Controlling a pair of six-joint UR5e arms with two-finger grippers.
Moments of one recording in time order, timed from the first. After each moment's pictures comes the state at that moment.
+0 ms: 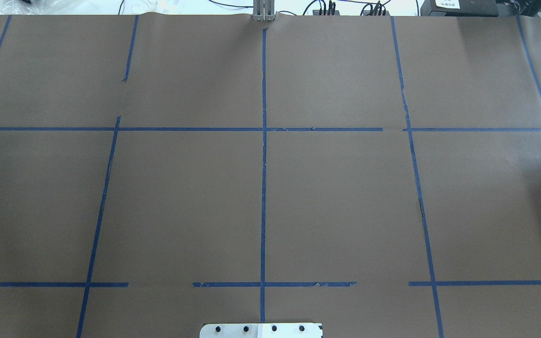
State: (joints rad) left arm -1.75 -1.32 -1.34 -2.28 -2.30 0.51; right arm 1.65 -1.64 1.72 -1.52 2.34 -0.29
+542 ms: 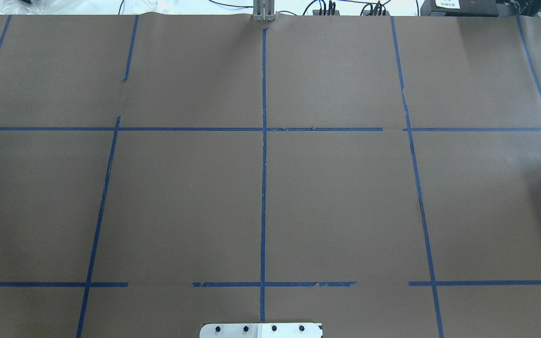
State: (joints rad) left arm -1.73 -1.32 -1.44 -2.27 -2.30 0.42; right arm 1.65 -1.64 1.73 -1.52 2.34 -0.27
